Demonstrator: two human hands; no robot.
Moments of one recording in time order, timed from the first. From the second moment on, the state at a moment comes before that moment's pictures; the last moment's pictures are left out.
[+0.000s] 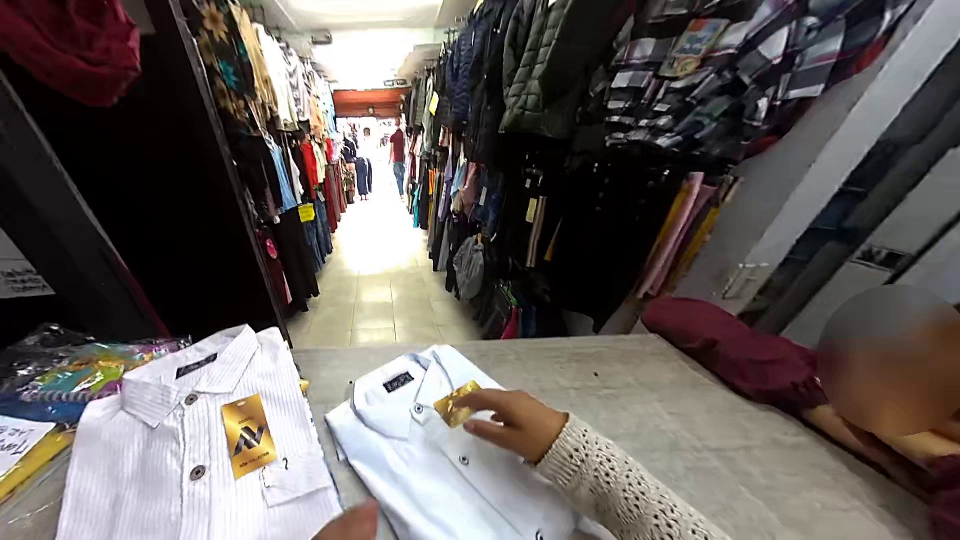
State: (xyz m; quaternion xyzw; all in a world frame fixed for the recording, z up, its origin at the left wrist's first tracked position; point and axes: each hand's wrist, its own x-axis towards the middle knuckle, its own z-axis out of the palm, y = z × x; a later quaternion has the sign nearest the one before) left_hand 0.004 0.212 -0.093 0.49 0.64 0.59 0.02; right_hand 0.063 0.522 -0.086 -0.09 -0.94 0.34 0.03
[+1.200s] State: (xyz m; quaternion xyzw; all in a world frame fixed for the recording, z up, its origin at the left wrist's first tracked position) left_hand -0.174 0.532 -0.174 0.20 0.78 0.59 0.04; right_hand 0.026 0.756 -0.172 -0.25 -0.80 0.43 0.34
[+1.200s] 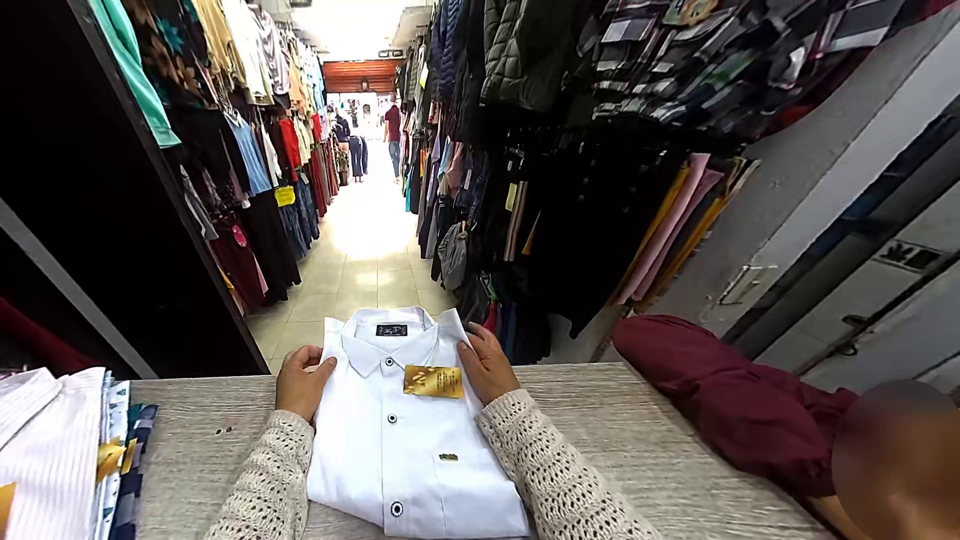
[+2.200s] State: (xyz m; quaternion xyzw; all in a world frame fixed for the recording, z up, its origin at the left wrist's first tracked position) left_hand 0.110 0.222 -0.178 0.63 0.62 0.46 0.06; right_hand 0.389 0.477 -0.227 -0.05 -0.88 0.31 0.36
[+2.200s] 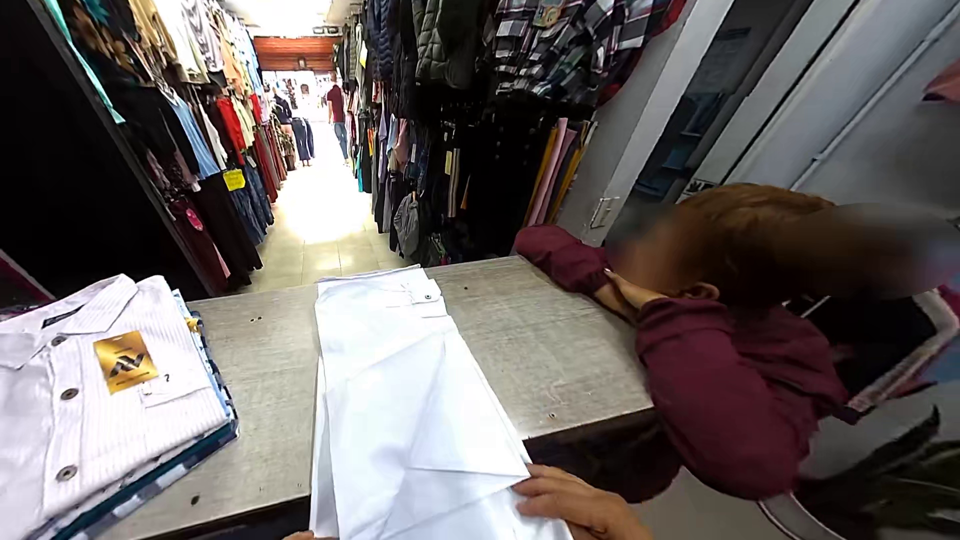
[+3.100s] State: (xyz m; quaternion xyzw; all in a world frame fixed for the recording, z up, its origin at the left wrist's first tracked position) left_hand 0.137 0.193 -0.218 0.16 0.70 0.64 0.25; right_hand 0.374 0.457 -0.242 -0.40 -0.75 0.43 0.30
